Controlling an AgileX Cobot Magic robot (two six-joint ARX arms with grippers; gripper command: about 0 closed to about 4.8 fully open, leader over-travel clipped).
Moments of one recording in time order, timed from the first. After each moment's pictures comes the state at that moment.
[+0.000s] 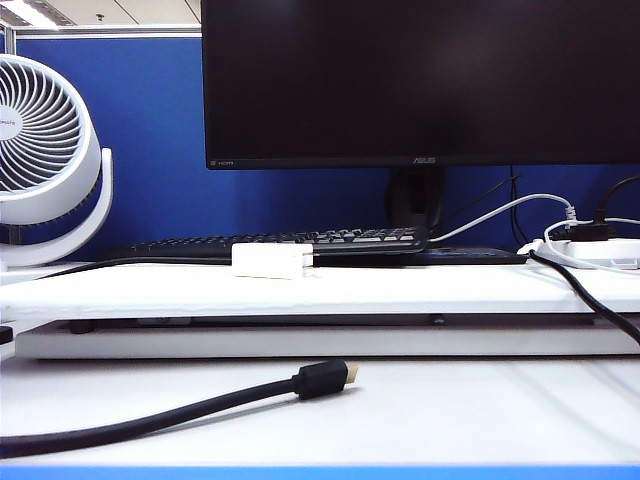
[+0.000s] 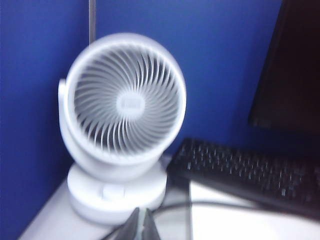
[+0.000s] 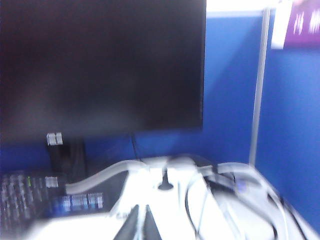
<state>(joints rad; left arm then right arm) 0.01 0.27 0.41 -0.05 -0.07 -0.08 0.15 0.18 0.47 -0.09 0.27 0.00</state>
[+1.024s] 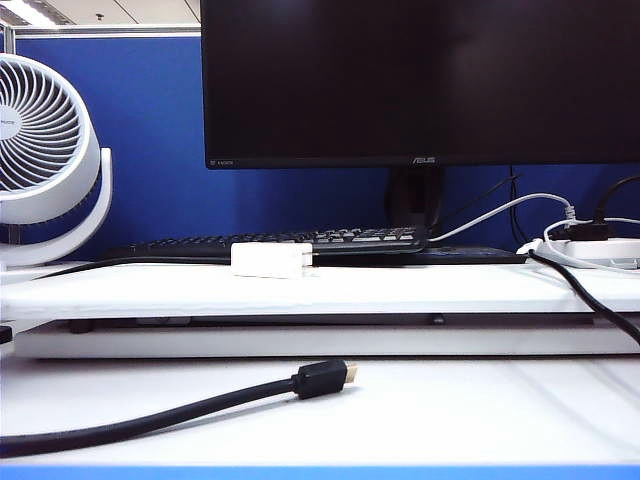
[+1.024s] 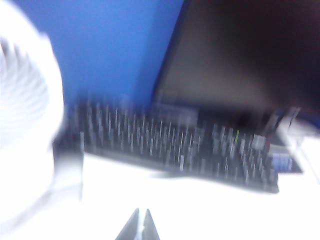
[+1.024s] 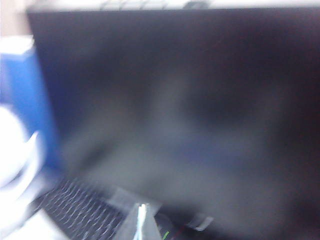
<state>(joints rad) 0.00 1.00 1.05 -0.32 0.33 -0.21 0.27 1.09 1.28 -0.09 -0.15 0.00</state>
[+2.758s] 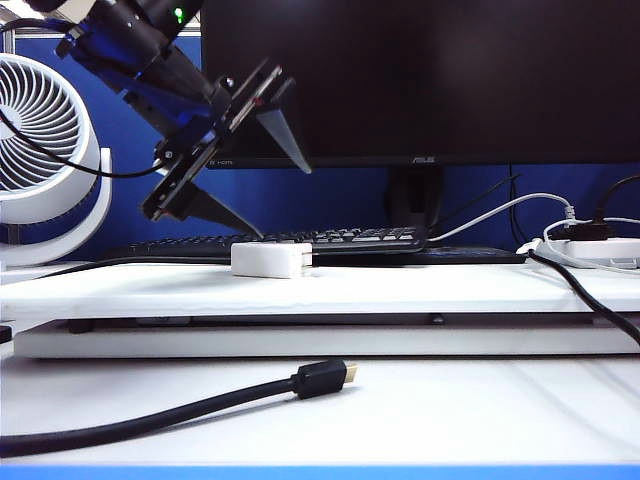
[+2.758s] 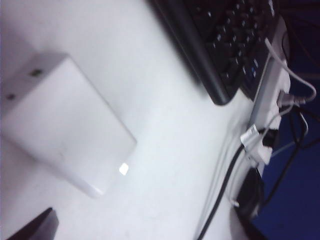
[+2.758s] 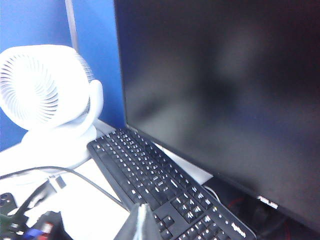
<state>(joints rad) -0.52 1.60 1.09 -0.13 0.29 -1.16 0.39 1.16 1.31 -0.22 -0.27 -0.08</state>
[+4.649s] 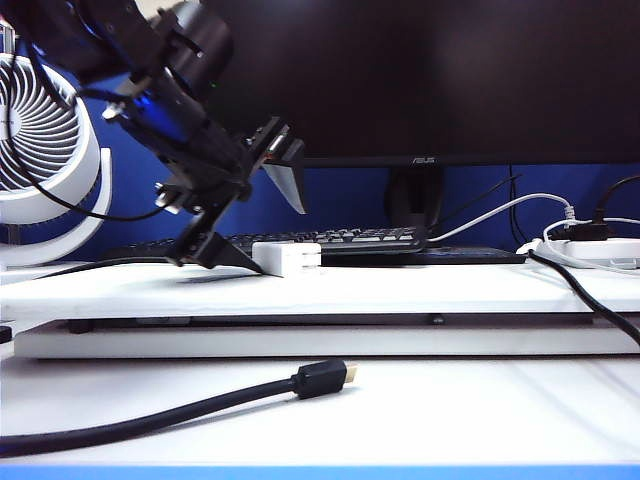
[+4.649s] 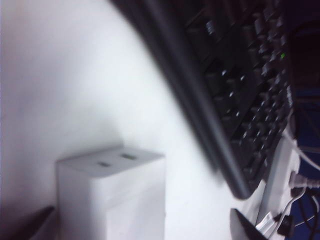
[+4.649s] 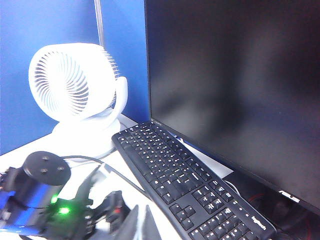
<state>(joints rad) -0.54 1.78 1.11 0.09 0.06 -1.25 0.39 1.11 1.31 -0.31 -0.34 -0.08</state>
